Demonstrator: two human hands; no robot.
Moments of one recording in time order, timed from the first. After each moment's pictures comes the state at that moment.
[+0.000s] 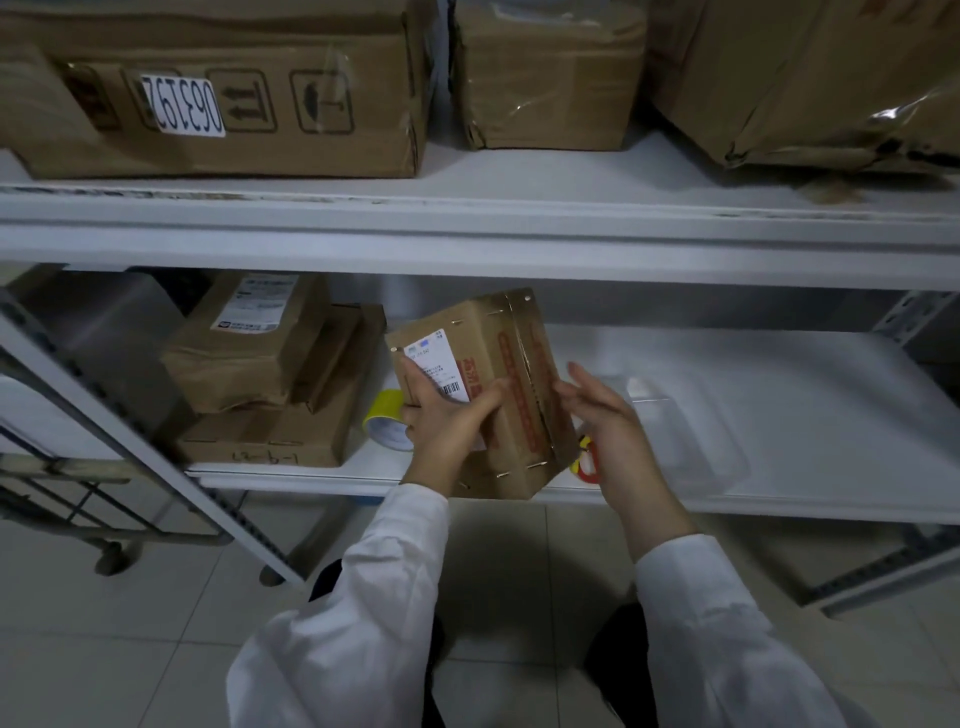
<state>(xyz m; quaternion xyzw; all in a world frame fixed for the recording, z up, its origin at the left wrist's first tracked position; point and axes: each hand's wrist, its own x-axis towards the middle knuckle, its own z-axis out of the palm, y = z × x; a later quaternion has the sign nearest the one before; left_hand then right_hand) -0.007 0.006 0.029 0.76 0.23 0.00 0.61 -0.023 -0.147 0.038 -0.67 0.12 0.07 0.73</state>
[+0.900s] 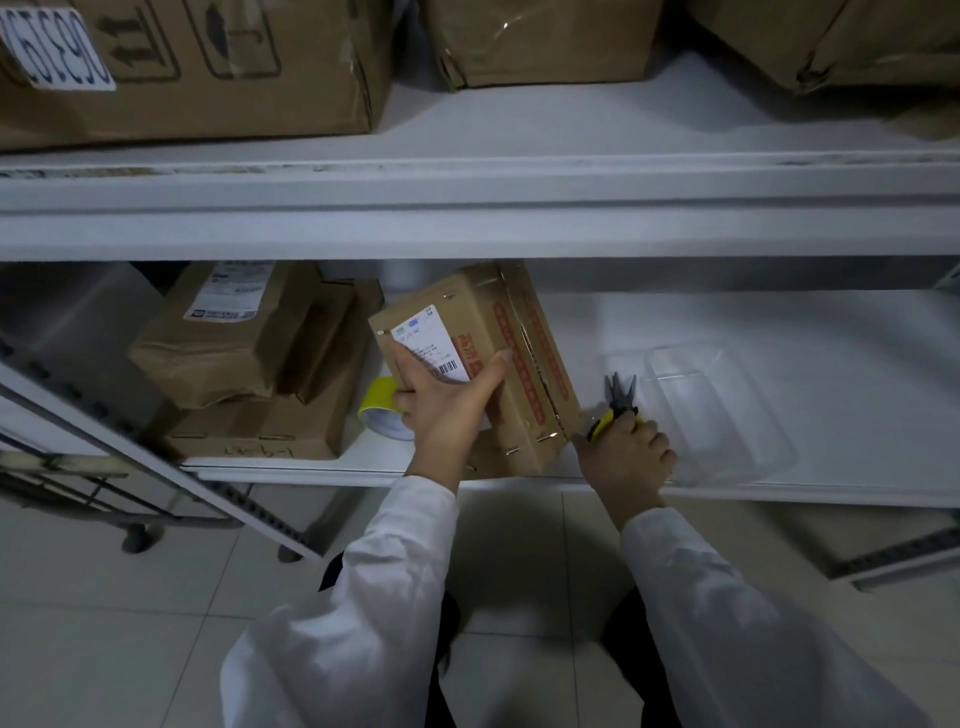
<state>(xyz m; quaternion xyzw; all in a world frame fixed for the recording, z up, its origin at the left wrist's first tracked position) 0.016 -0.001 0.019 0.75 0.27 0.04 0.60 0.017 -0.162 -0.078 -0.96 0.22 0.06 0.13</state>
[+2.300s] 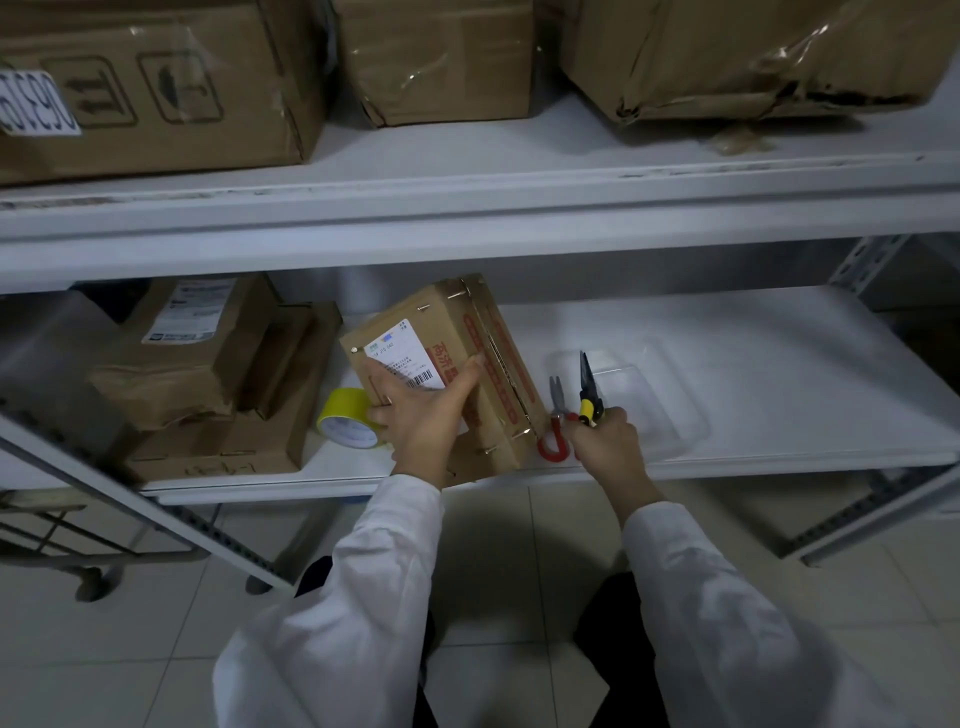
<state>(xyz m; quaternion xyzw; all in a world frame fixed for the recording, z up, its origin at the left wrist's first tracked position) -0.010 -0.037 0.035 0.75 0.29 0.06 0.59 -0.014 -0.207 -0.031 -0.82 0.28 0.05 0.50</state>
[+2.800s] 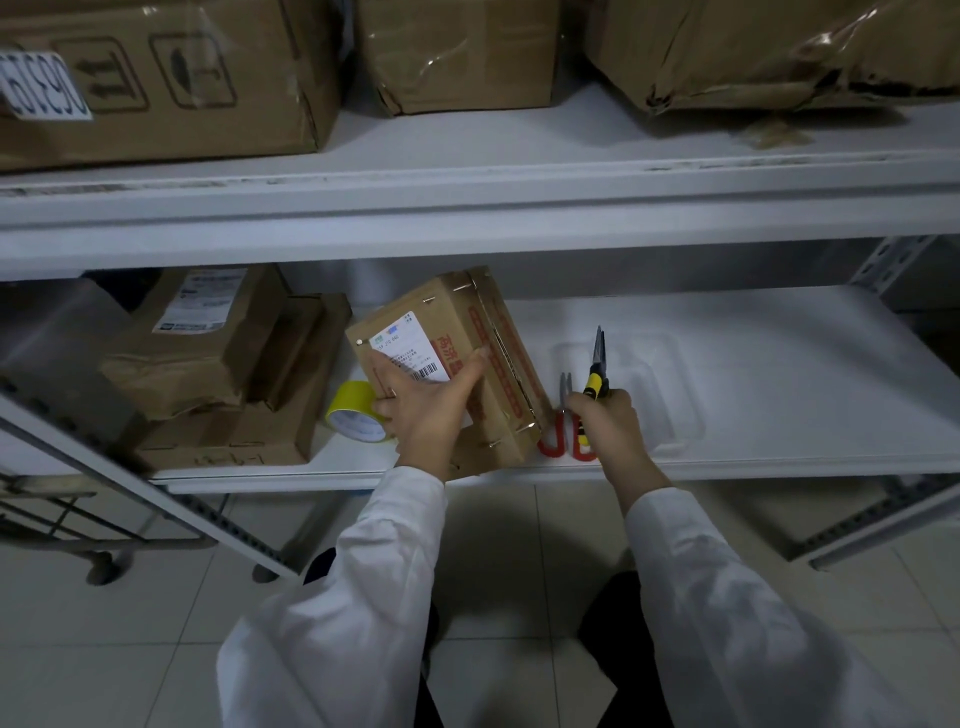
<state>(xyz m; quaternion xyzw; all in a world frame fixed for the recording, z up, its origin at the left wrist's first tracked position) -0.004 -0.029 0.031 0.75 0.30 0.04 0.60 -0.001 -0.195 -0.011 -0.75 0.26 0.03 0.61</state>
